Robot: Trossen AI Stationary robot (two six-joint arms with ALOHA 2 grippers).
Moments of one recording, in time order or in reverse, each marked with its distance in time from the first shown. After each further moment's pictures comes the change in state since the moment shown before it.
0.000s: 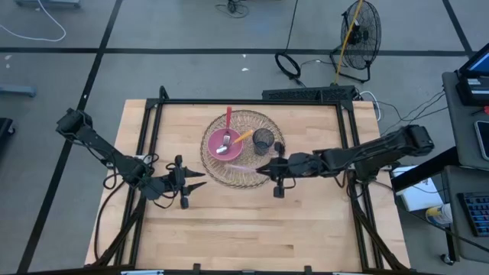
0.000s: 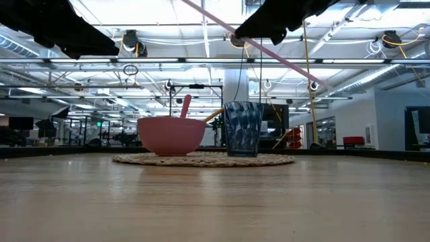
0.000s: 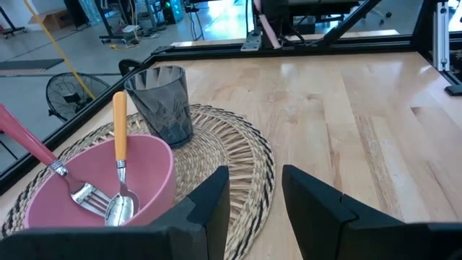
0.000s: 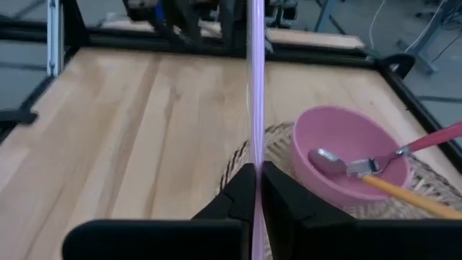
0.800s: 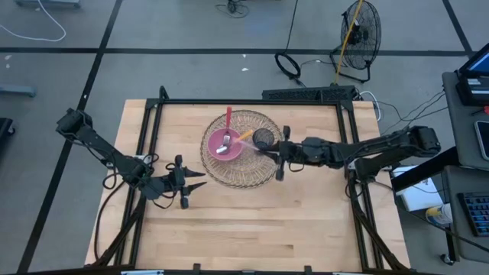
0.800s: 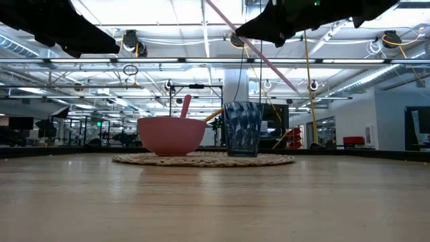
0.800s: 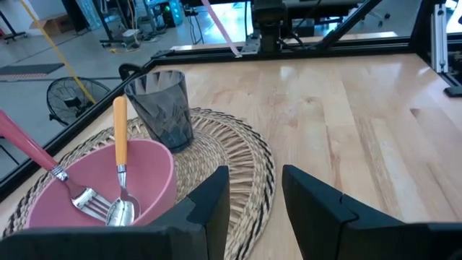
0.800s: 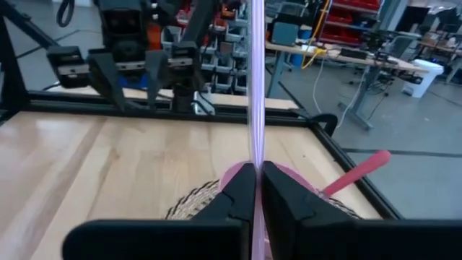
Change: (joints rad) left arm 0.000 0.000 0.000 0.015 -0.001 0.023; right arm -0.139 -0.089 -0.186 0.380 -0.004 -0.130
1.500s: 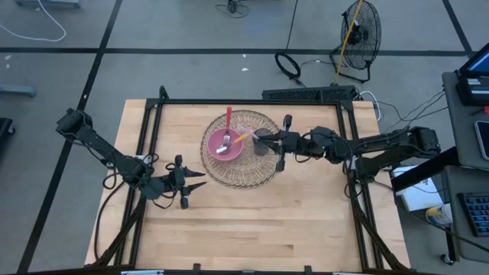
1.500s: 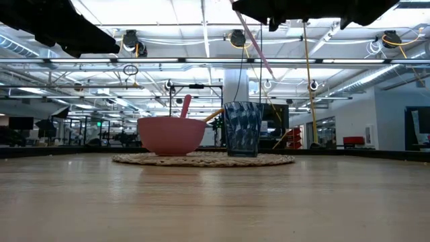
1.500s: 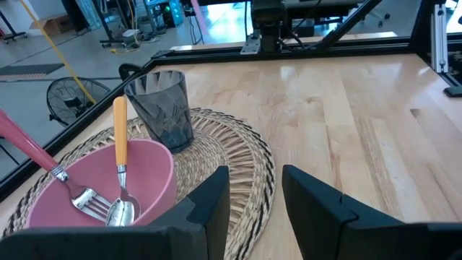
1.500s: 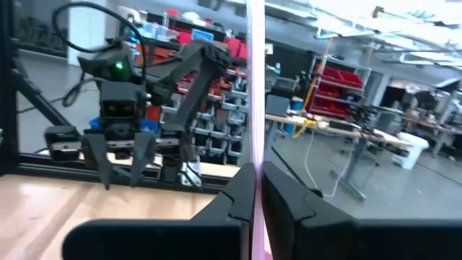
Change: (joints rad) left arm 0.000 0.000 0.000 0.001 0.000 0.000; right arm -0.095 0.000 -0.004 0.268 -0.132 -0.109
